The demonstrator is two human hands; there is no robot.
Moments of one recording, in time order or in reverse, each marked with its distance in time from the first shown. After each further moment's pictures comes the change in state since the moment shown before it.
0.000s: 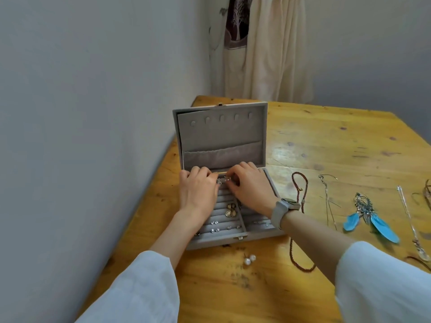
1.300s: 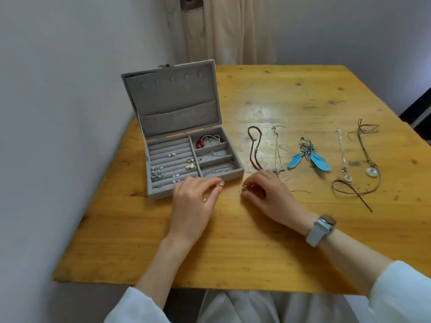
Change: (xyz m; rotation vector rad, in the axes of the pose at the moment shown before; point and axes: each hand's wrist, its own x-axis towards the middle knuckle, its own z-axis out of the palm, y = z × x) left_hand -0.120 0.083 -0.023 -0.667 0.149 0.054; right_hand -0.174 0.052 -0.051 0.235 -0.050 0.053
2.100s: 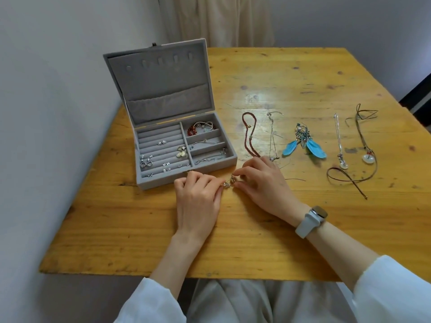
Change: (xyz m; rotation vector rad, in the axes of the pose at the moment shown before) left_hand -0.014 0.006 0.031 0.355 0.031 0.145; right_hand -0.002 0.001 0.006 -0.129 0.056 -0.005
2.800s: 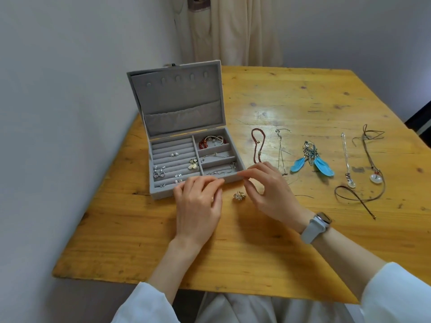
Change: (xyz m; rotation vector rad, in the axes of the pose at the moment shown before) left_hand 0.007 -0.016 -0.009 -0.097 0.064 -0.080; right_hand 0.019 -0.015 -0.011 0.167 0.077 -0.049
